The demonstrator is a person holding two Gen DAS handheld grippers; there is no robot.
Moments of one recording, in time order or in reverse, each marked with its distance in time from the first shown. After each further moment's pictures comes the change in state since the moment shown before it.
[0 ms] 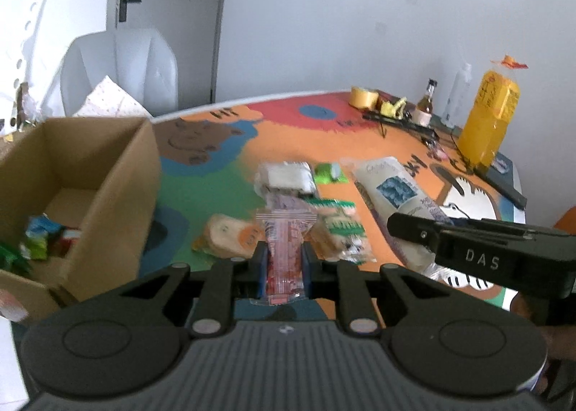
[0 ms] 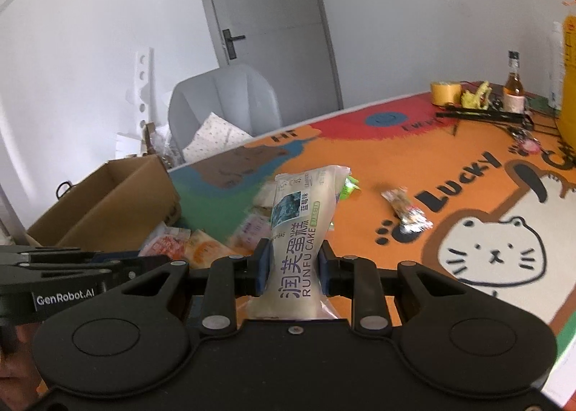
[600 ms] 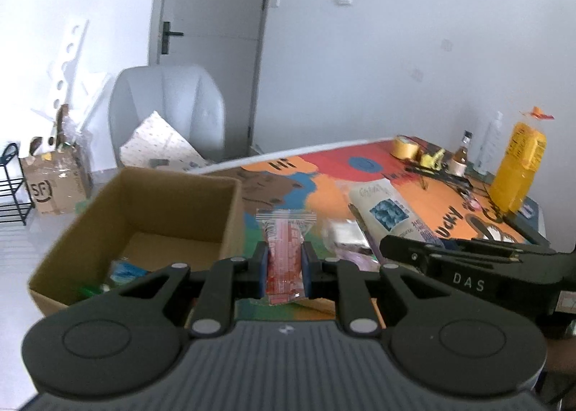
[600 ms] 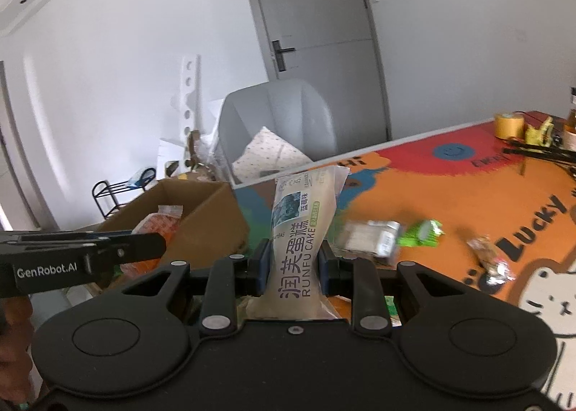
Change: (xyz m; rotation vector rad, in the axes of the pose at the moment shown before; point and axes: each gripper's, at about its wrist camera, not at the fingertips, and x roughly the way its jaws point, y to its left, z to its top) left arm -0.046 0.053 0.029 -0.046 -0.123 0.106; right arm 0.025 0.057 0.027 -0.071 -0.037 0.134
